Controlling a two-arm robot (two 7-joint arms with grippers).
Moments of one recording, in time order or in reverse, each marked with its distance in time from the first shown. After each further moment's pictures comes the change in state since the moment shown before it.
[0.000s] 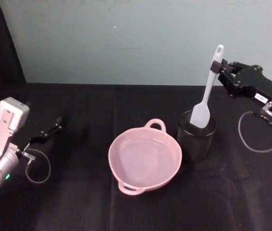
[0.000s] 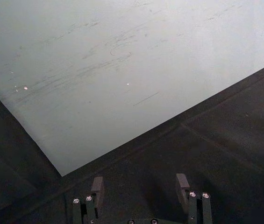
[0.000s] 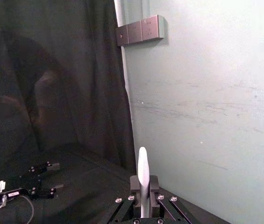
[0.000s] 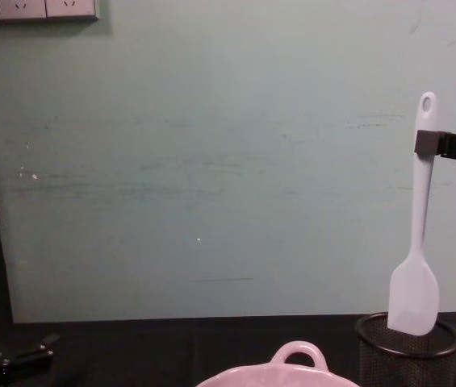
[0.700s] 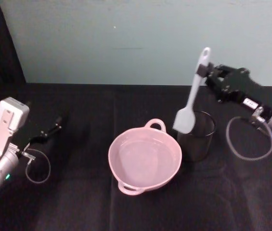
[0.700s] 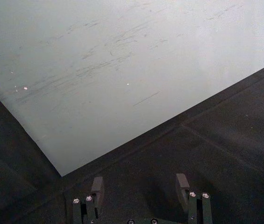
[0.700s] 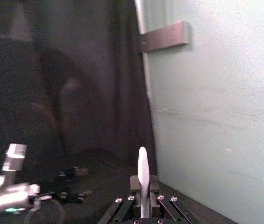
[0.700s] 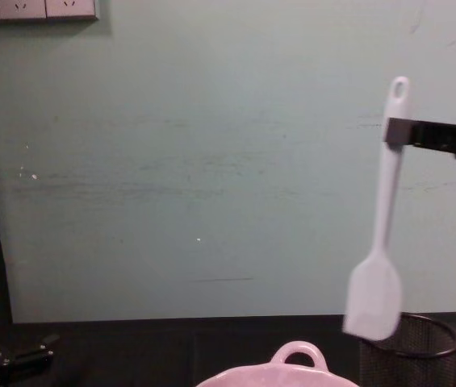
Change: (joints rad) left arm 0.000 0.000 0.000 0.000 0.000 0.000 0.000; right arm -0.028 -0.029 0.000 -0.054 0.011 0.005 0.050
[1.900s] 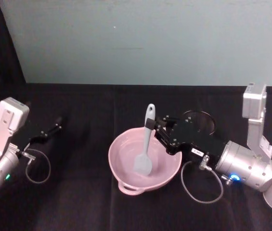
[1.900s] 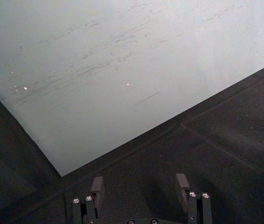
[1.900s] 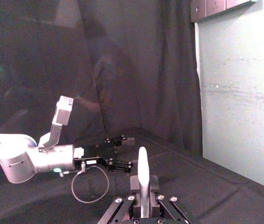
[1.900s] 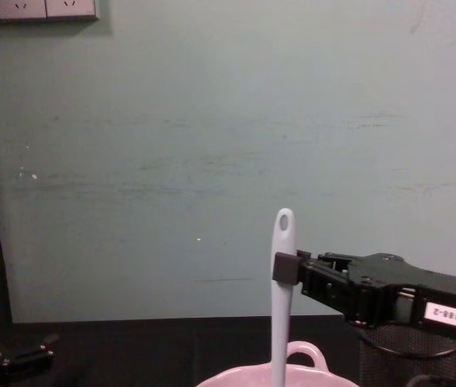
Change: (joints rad) left arm 0.000 0.000 0.000 0.000 0.000 0.000 0.000; right arm -0.019 -0.163 -0.154 0.156 -0.165 -0.142 0.126
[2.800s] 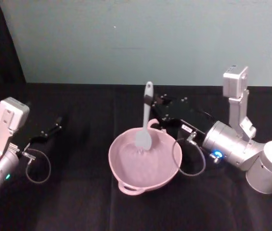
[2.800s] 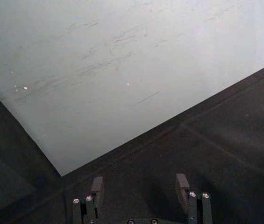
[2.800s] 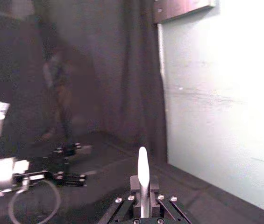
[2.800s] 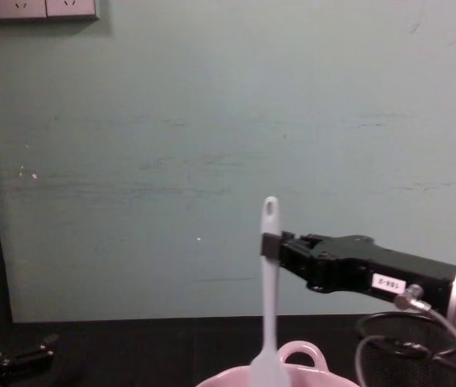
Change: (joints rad) left arm 0.000 0.000 0.000 0.000 0.000 0.000 0.000; right arm 0.106 -0.132 0.013 0.158 -0.102 -0.004 -0.106
